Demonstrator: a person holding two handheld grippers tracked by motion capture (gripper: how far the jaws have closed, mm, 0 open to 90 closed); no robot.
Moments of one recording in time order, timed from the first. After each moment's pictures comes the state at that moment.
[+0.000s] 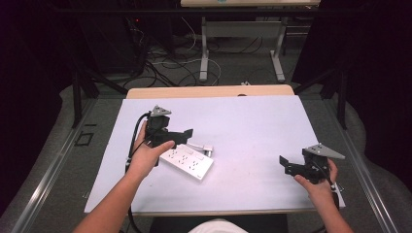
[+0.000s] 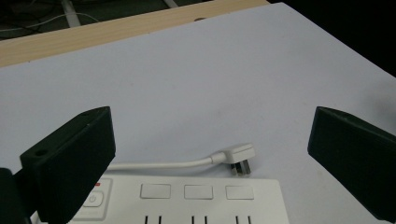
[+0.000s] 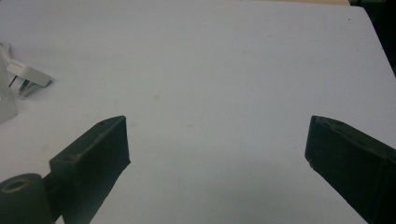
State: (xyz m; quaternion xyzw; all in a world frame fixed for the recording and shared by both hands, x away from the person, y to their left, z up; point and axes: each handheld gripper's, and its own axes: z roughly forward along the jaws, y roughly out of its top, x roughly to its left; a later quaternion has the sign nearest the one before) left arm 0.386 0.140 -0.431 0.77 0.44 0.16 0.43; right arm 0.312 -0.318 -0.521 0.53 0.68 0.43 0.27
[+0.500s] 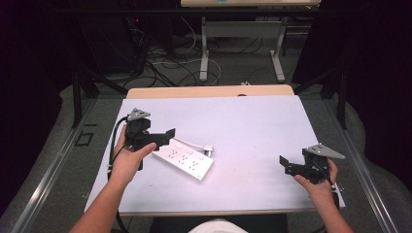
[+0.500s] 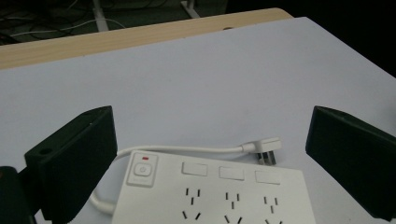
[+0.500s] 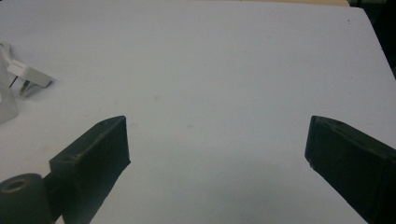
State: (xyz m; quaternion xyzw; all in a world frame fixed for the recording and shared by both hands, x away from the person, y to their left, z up) left arm 0.369 0.189 -0.425 0.74 0.48 0.18 0.43; right arm 0.311 -0.317 -0.520 0.53 0.68 0.43 0.27
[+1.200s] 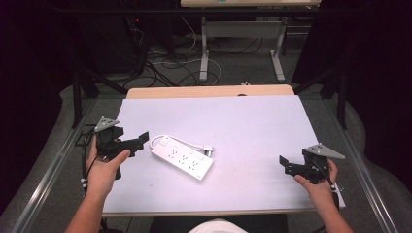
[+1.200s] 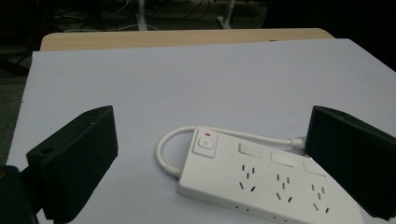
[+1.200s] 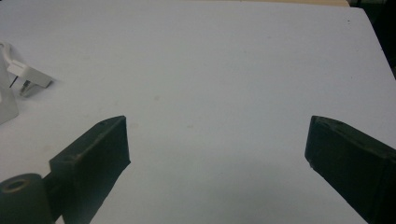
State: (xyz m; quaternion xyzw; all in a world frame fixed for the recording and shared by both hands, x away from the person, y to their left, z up) left arm 0.344 0.249 -0.435 0.69 0.53 0.21 0.44; right arm 0.311 -0.318 -0.519 0.53 0.68 0.43 0.27
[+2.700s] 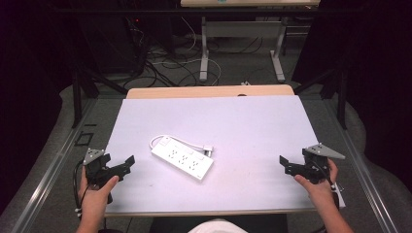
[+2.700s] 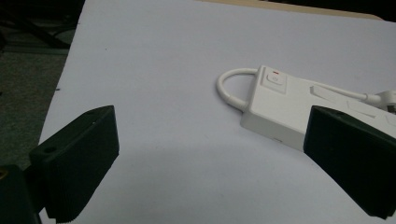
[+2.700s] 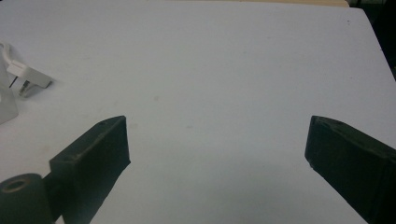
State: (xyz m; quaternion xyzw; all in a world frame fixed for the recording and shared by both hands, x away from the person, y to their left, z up) left arm 0.309 0.298 -0.522 0.65 0.58 0.24 0.43; right arm 0.311 -0.318 -0.520 0.53 0.68 0.43 0.26
